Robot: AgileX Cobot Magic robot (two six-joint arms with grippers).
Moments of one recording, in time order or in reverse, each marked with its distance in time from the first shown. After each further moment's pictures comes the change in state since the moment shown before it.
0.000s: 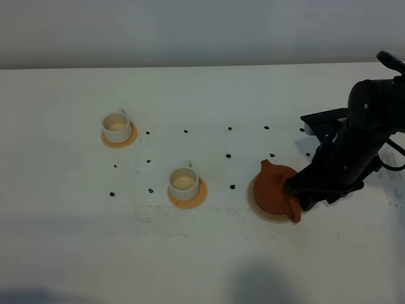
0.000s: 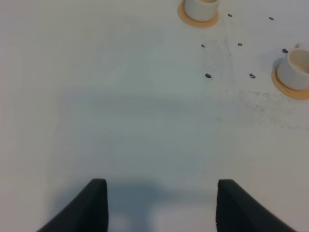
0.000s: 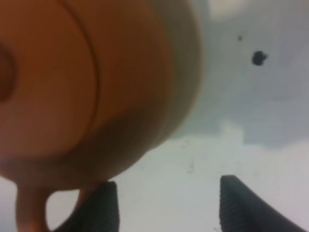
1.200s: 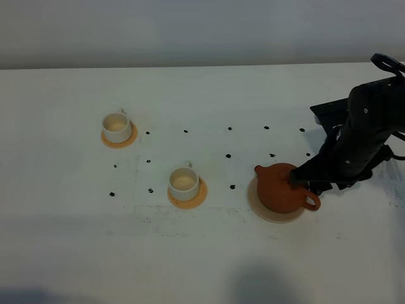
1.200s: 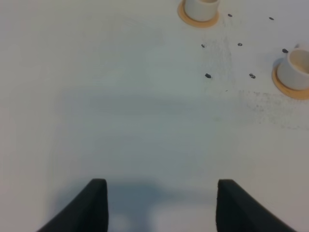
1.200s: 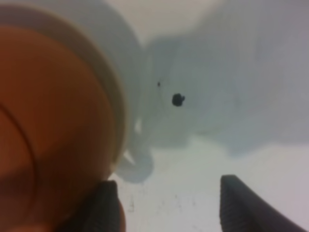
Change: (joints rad) left arm 0.000 0.000 0.000 0.000 0.000 0.000; right arm 0.000 0.000 0.000 -0.175 -0.090 0.179
